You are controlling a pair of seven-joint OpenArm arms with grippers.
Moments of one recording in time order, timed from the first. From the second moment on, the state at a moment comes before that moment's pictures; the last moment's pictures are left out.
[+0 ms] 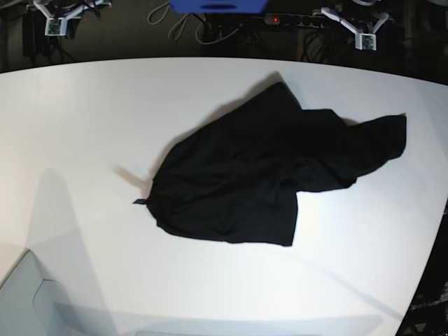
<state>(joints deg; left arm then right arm) 46.9 -16.9 -3.6 91.0 -17.5 0.1 5.5 -55.1 8.3 17.9 98.8 7.5 0.2 0.1</state>
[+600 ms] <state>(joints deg) 51.7 -17.8 -16.1 108.8 -21.6 -0.1 5.9 -46.8 7.5 11.3 115.4 7.5 0.1 -5.2</state>
